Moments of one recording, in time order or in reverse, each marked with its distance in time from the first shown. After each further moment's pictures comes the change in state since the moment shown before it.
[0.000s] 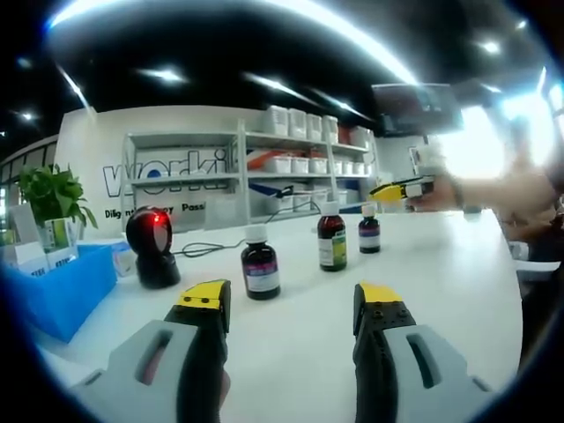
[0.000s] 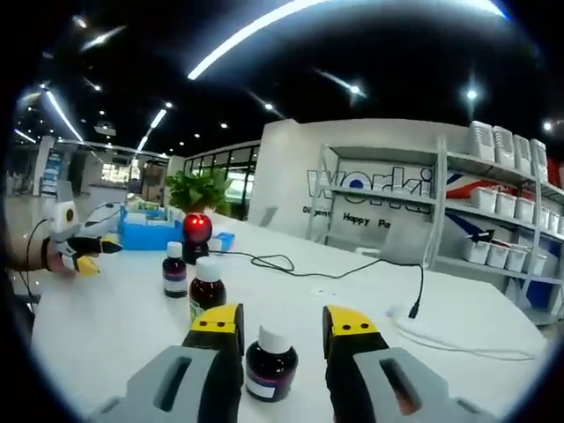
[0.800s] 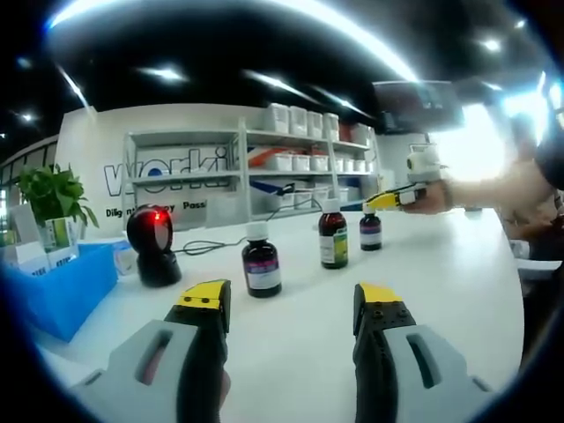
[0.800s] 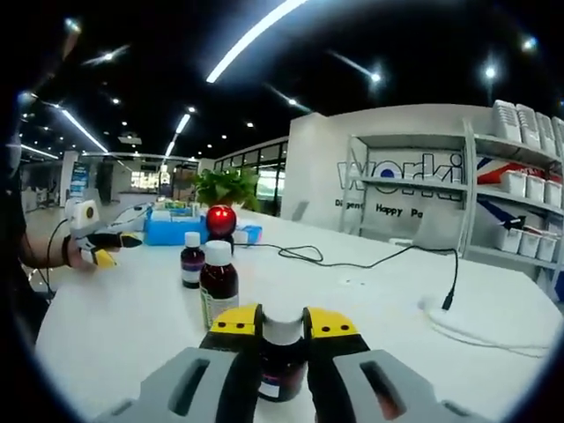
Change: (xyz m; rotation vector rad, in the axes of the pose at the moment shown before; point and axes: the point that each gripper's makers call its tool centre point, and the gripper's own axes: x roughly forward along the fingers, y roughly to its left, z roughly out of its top) left arm 0.001 0.003 -0.003 0.002 0.011 0.006; right arm 0.018 0.007 -0.021 0.027 0.022 0.109
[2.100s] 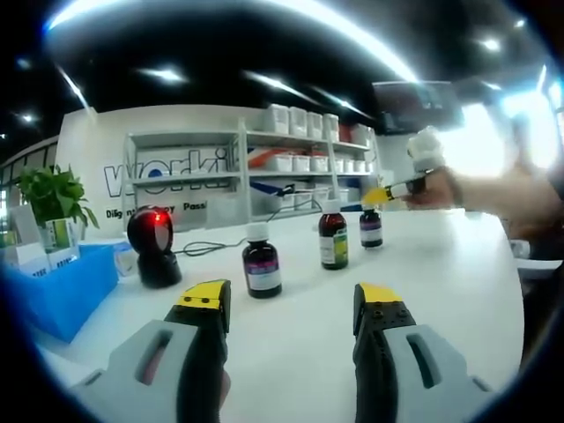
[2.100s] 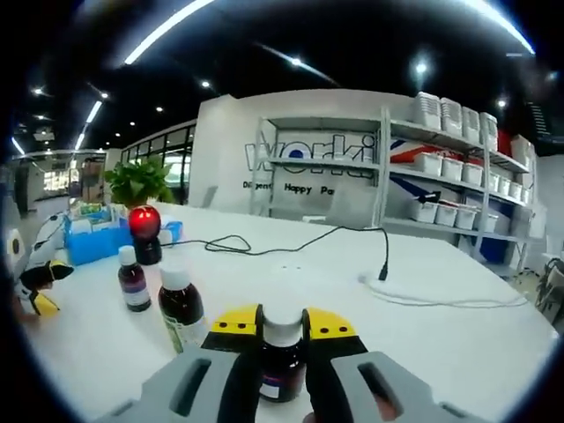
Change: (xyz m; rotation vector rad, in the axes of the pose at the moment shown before) left arm 0.000 0.000 0.001 0.003 -0.004 0.002; right arm -0.005 -0.001 0.009 0.061 0.122 -0.547
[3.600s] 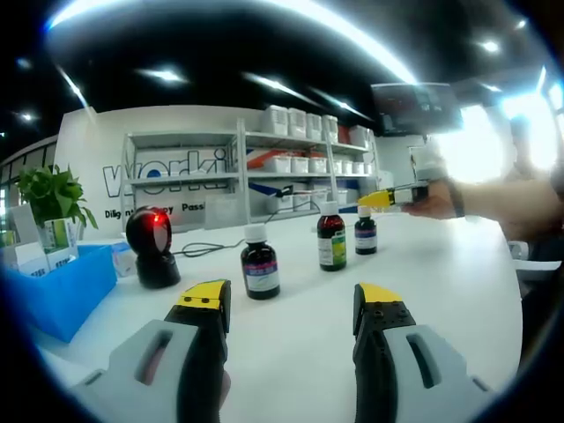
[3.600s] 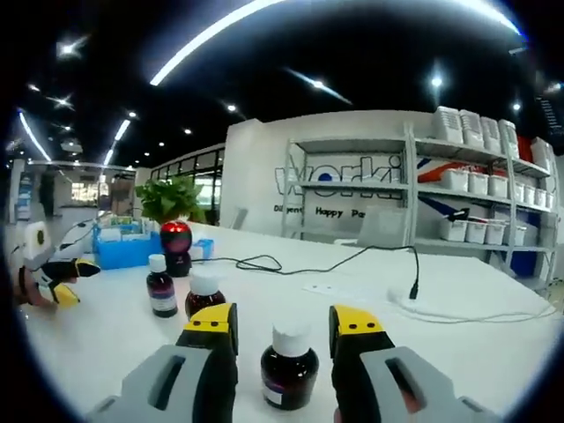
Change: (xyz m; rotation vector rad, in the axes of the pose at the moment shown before) left arm 0.000 -0.002 0.001 -0.004 -0.006 -0.008; right arm 0.006 0.011 0.004 0.023 -0.119 0.303
